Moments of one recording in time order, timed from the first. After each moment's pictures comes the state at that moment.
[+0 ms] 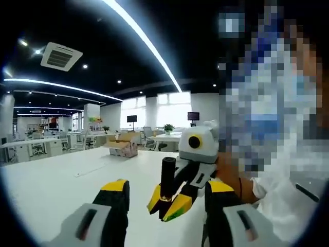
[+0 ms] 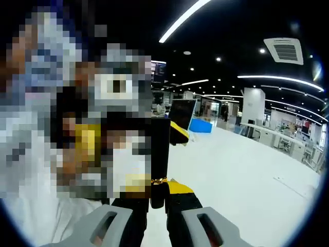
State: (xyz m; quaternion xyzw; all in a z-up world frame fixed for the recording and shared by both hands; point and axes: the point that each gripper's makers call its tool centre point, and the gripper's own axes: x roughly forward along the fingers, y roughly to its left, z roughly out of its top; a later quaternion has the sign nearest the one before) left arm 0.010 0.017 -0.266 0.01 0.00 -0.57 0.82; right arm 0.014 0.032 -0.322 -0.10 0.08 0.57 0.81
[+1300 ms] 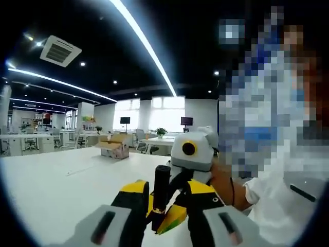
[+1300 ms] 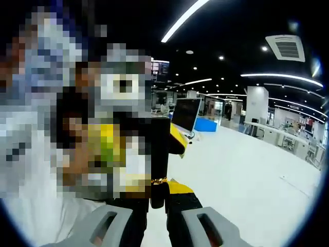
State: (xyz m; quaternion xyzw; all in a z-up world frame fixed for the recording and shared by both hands) left arm 0.006 0.011 -0.266 -0.02 0.01 -0.60 0.80; right arm 0.009 0.045 -0.327 -0.09 0.09 0.59 0.80
